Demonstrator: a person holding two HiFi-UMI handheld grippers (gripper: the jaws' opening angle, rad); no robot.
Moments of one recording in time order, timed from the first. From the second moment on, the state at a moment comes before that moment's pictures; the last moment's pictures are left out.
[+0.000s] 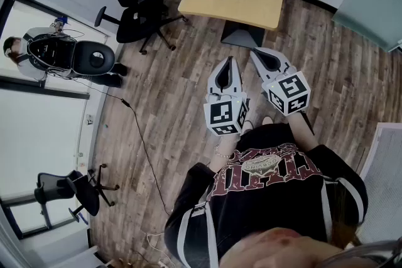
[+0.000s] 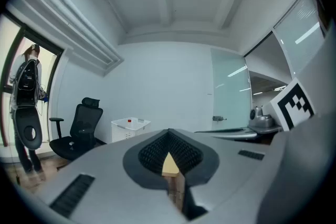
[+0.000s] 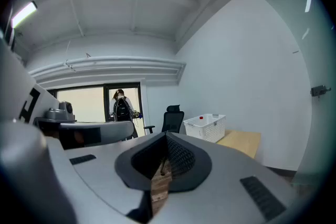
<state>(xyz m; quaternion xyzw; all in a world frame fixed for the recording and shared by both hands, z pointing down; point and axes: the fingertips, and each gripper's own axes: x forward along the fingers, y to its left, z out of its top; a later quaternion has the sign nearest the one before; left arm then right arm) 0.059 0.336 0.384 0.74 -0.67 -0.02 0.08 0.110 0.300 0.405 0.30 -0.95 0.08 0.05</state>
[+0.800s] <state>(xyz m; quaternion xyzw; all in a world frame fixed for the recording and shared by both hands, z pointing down) 0.077 0.327 0.376 0.73 -0.68 -0.02 0.07 0.130 0.288 0.396 0.29 -0.95 0.08 0.04</state>
